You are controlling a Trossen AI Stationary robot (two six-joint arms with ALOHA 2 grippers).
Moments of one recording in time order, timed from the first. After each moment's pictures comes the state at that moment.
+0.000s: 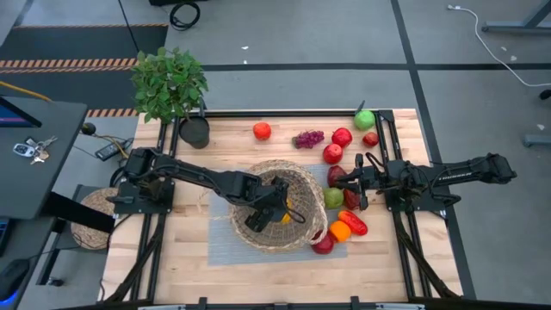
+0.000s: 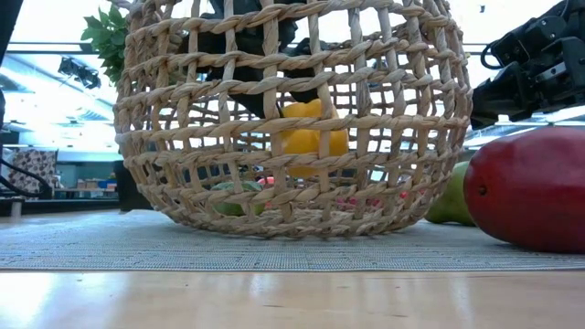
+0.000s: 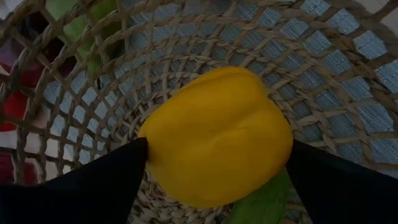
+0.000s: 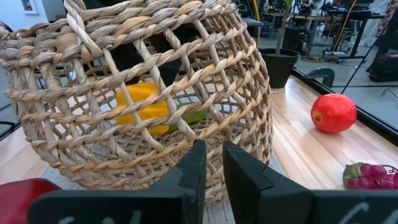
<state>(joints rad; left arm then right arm) -0.19 1.84 1.43 -0.61 -0.10 0.54 0.02 0.39 0.01 0.26 0.06 0.00</state>
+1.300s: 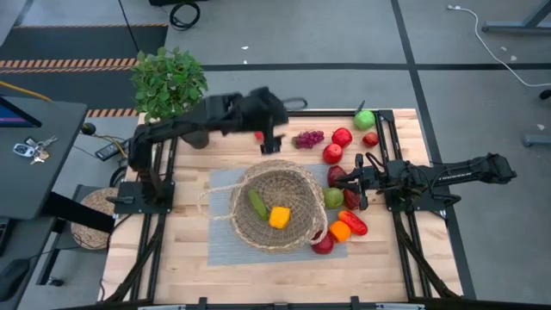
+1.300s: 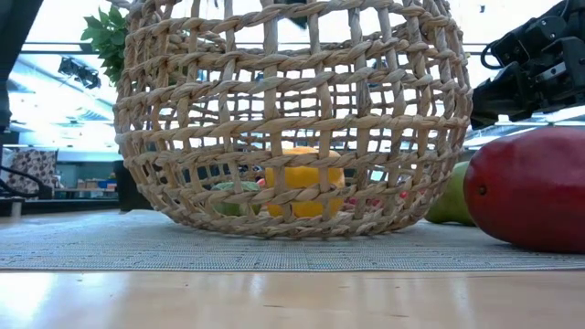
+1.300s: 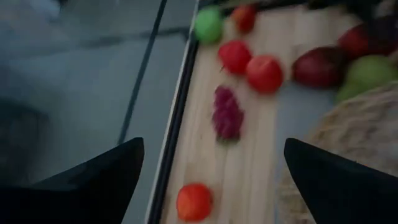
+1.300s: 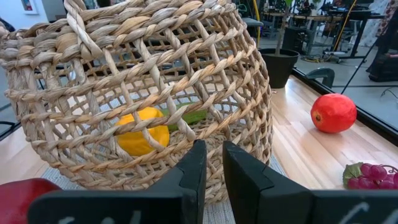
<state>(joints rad) 0.18 1.84 2.12 -1.05 -0.34 0.25 0.02 0.39 0.01 0.26 0.06 0.00</state>
